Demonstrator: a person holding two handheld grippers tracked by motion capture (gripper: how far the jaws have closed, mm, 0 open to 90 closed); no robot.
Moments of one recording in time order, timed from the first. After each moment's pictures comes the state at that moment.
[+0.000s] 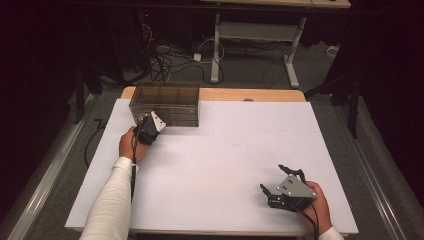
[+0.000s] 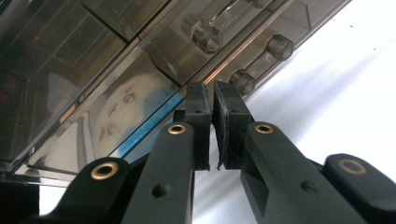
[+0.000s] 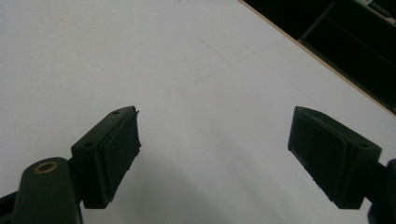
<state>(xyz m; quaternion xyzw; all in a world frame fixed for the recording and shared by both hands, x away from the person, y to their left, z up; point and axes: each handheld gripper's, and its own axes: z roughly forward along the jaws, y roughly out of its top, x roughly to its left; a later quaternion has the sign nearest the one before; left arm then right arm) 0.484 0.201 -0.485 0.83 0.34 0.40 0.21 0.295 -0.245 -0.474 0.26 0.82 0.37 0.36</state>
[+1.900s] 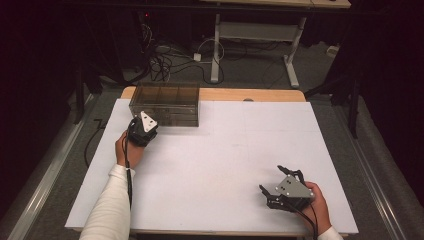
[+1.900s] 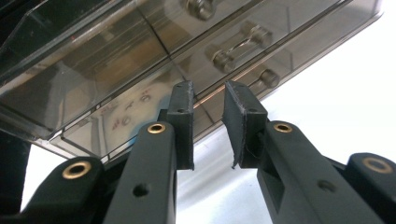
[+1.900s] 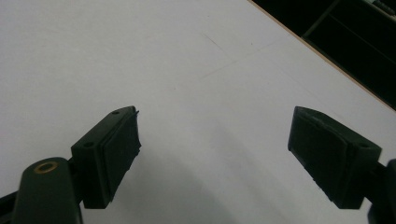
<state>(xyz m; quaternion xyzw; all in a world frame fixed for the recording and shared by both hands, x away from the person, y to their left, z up) 0.462 0.217 -0.472 0.78 0.38 0.38 0.31 0.295 -0.243 -0.477 0.26 0.82 0.36 0.36</state>
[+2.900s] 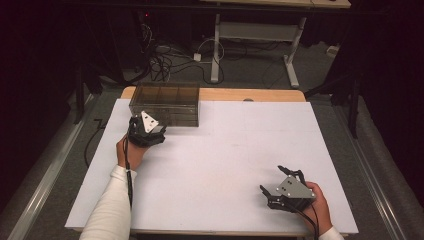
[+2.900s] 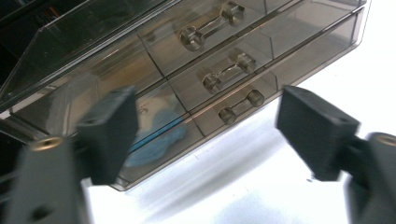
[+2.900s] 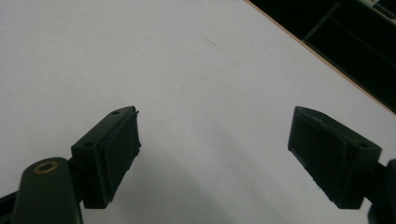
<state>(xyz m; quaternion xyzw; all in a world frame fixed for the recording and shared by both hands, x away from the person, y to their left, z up) 0.455 0.208 -0.464 0.77 0.39 0.39 0.32 0.294 -0.245 -0.476 0.25 0.82 0.36 0.36</state>
